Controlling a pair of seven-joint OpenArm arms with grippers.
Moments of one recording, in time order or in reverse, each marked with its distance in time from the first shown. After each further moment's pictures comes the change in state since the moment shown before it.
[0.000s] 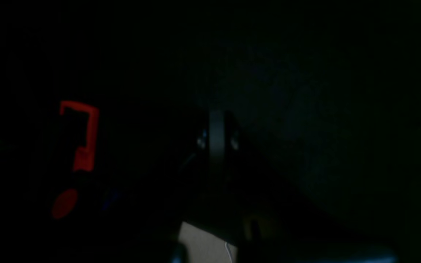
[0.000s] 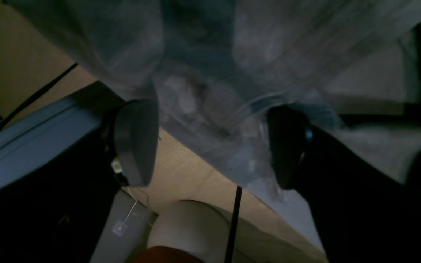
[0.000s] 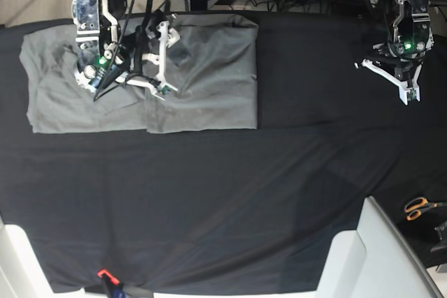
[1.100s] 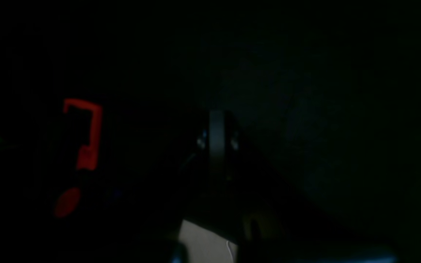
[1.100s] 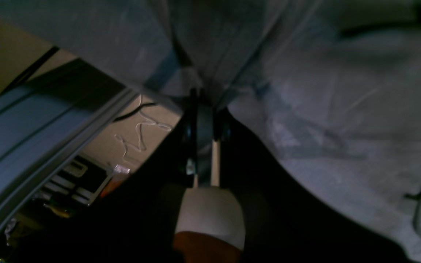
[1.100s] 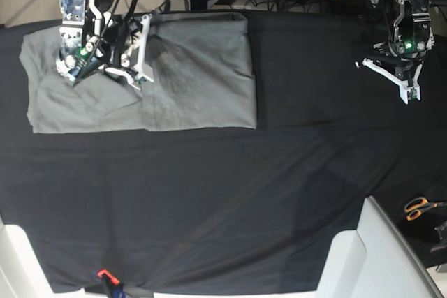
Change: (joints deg) left arm 0.0 -0.1 0.0 -0.3 0.0 0.0 0.0; right arm -2.8 0.0 7.2 1.3 0.2 0.0 -3.3
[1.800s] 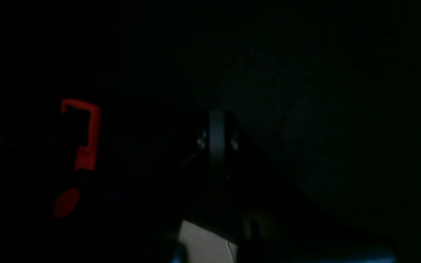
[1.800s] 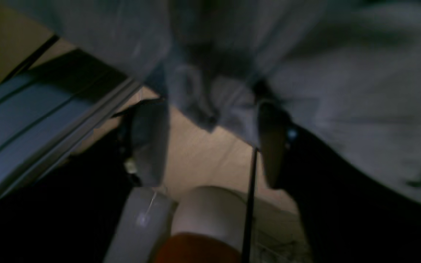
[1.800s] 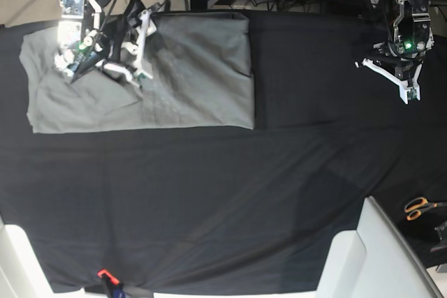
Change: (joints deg) left arm 0.0 0.0 0.0 0.0 0.0 0.0 0.0; right arm -1.4 -0.2 -0.2 4.0 -0.1 -0.1 -0.2
